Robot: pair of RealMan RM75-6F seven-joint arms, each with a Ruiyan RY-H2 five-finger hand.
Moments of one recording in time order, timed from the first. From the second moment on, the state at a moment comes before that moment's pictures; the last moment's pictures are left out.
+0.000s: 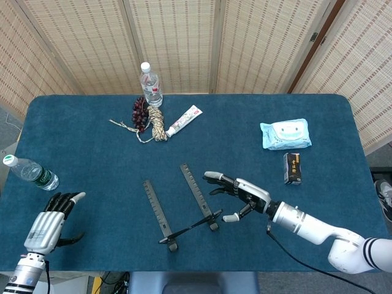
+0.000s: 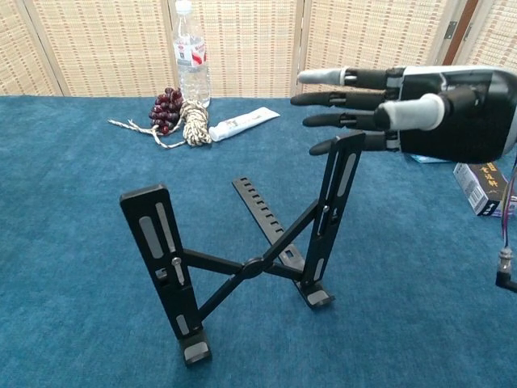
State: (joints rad) left arm -0.15 -1.13 0.00 -1.80 1.51 1.30 0.11; right arm 0.88 -1.18 -0.18 -1.57 -1.72 1.13 1.66
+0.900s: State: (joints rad) left arm -0.41 -1.23 0.11 -1.68 1.77 1.03 -0.04; right arm 0.81 -1.09 -0.16 -1.69 -1.71 1.08 1.57
